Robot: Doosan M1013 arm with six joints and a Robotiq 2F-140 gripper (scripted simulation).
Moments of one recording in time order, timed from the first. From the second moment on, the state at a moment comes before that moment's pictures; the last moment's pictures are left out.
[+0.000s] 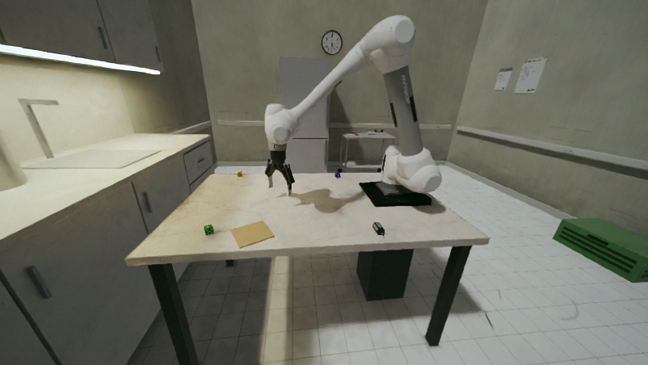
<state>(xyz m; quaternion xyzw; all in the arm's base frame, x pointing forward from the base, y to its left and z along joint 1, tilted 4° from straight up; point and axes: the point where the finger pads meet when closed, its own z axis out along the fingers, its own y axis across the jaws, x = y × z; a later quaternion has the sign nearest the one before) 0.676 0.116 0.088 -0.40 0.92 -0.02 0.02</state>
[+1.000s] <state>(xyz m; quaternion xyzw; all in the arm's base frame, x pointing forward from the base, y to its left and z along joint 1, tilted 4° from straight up) 0.852 0.294 0.093 -0.40 0.92 -0.02 0.02</state>
